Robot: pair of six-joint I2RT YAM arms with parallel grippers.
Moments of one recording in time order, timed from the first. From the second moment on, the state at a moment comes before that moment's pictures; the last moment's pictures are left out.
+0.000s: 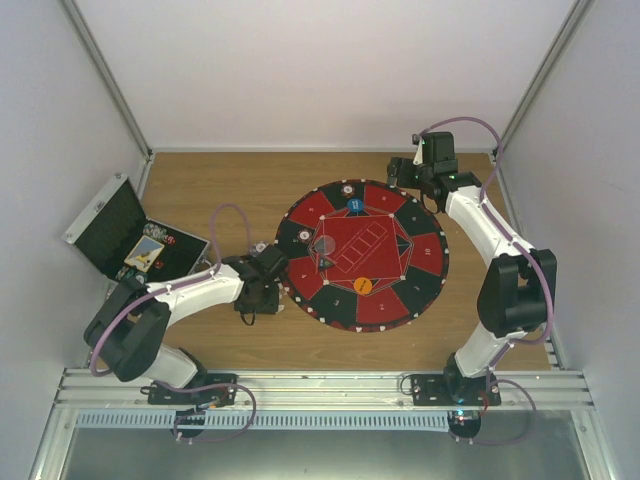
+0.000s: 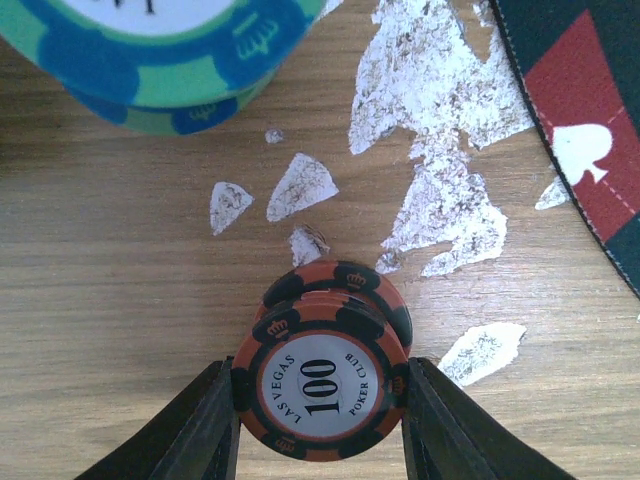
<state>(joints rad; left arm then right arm) -0.67 1.45 0.76 -0.72 -0.09 -0.66 0.19 1.70 1.44 -0.40 -0.02 0.25</state>
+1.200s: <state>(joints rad) -0.66 1.50 0.77 -0.69 -0.09 -0.65 0.19 1.70 1.44 -0.40 -0.02 0.25</state>
